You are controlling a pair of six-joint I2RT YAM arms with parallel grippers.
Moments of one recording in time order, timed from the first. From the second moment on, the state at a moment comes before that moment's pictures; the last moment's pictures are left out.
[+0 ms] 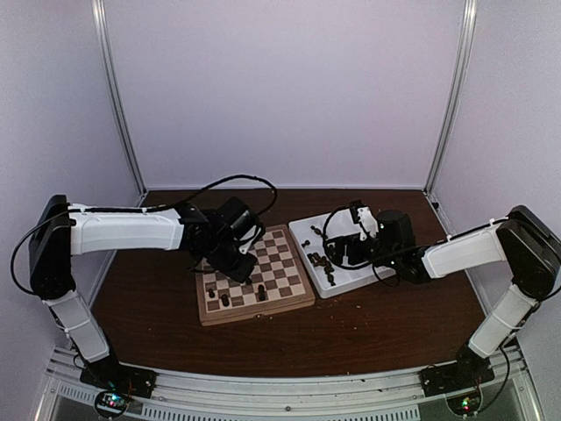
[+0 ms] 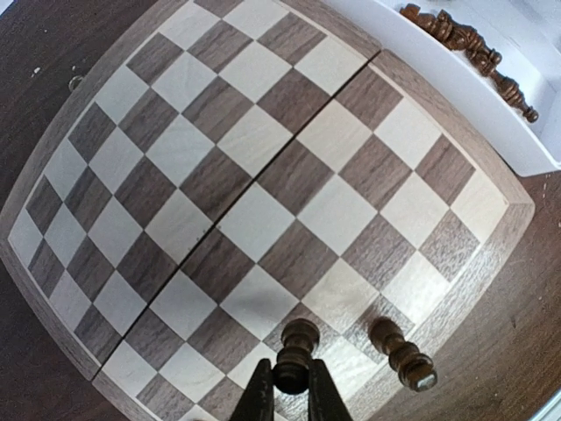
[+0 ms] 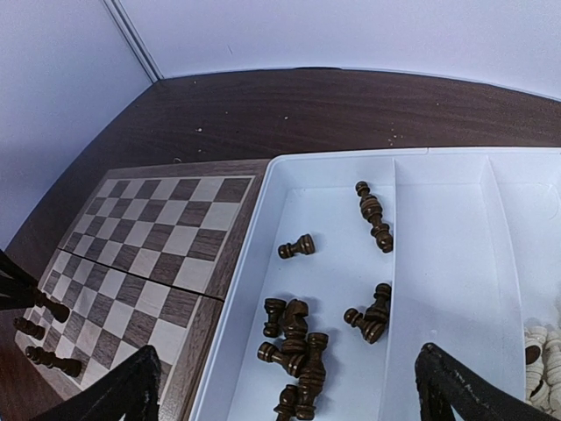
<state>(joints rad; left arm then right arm) -0.89 1.72 1.24 -0.63 -0.14 -0.27 0.59 1.61 0.68 0.52 -0.09 0.31</state>
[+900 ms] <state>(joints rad) -0.87 1.87 1.38 -0.62 -0.14 -0.18 0.59 1.61 0.68 0.51 -0.09 0.31</state>
